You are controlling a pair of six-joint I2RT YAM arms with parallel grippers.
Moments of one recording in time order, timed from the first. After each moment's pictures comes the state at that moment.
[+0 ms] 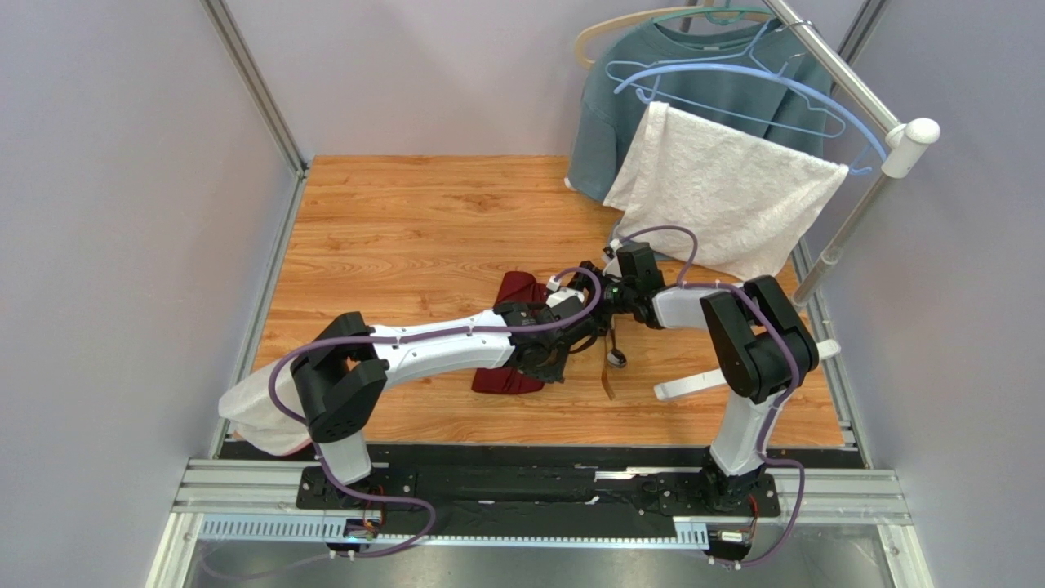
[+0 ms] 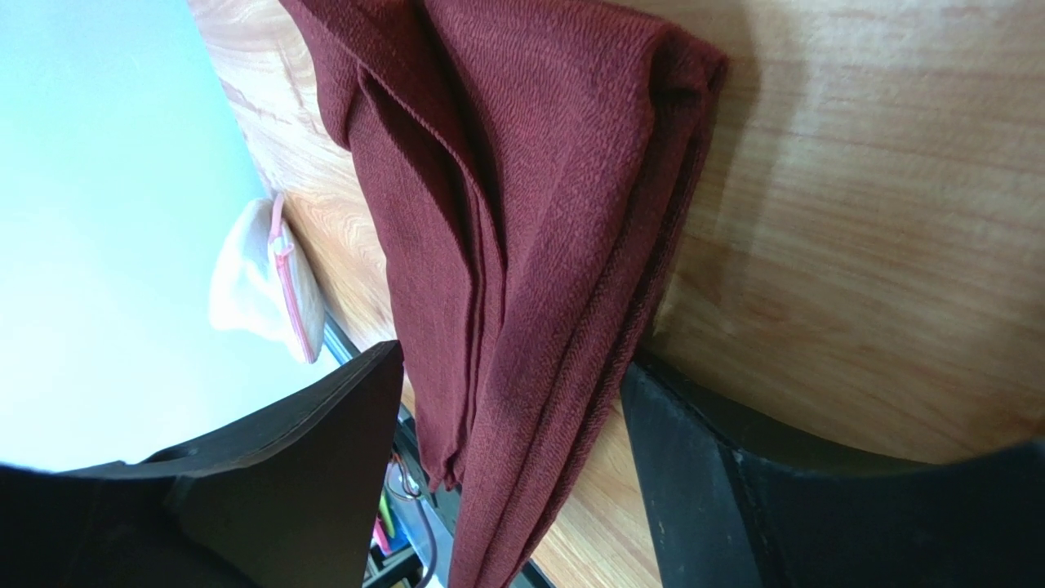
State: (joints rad) left arm -1.10 1.76 1.28 -0.69 -0.24 -0.69; right arm 0.37 1.84 0.87 0.19 -0.62 0.93
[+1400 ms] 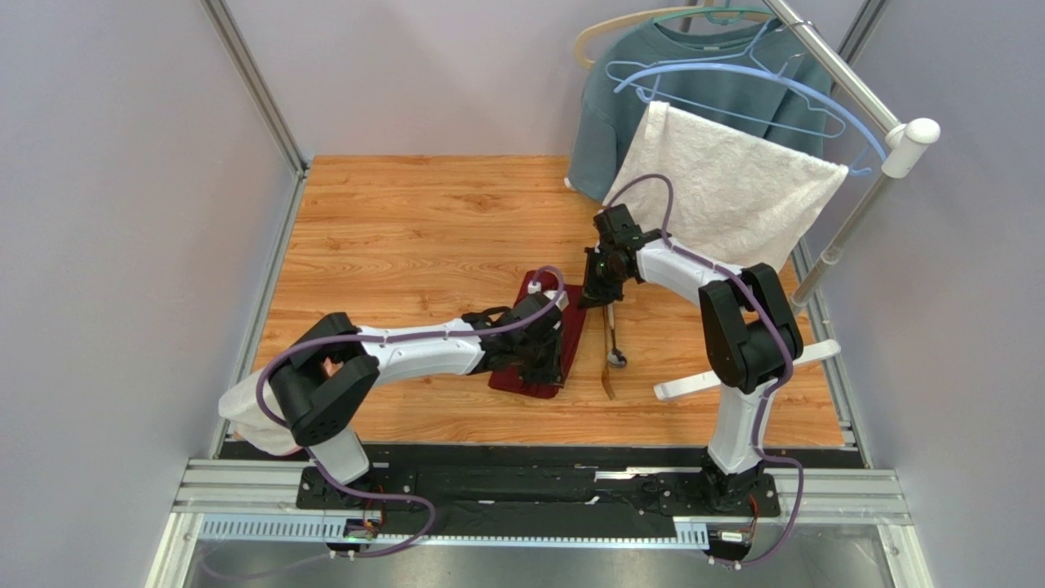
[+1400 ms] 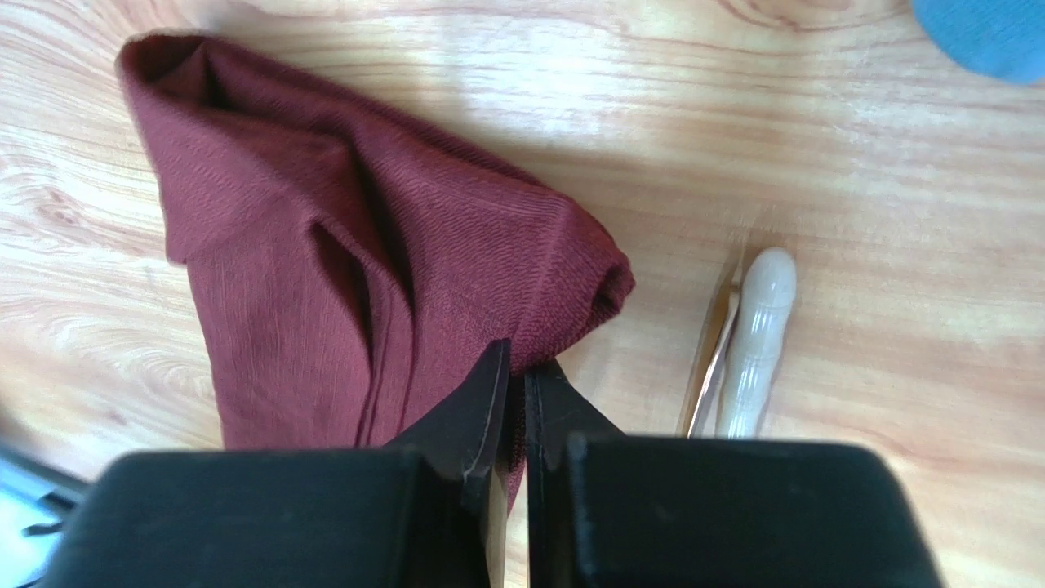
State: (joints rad) left arm -0.99 1.69 0.99 -0.23 0.09 -0.75; right arm 0.40 1.91 1.28 -0.48 -0.21 0.54
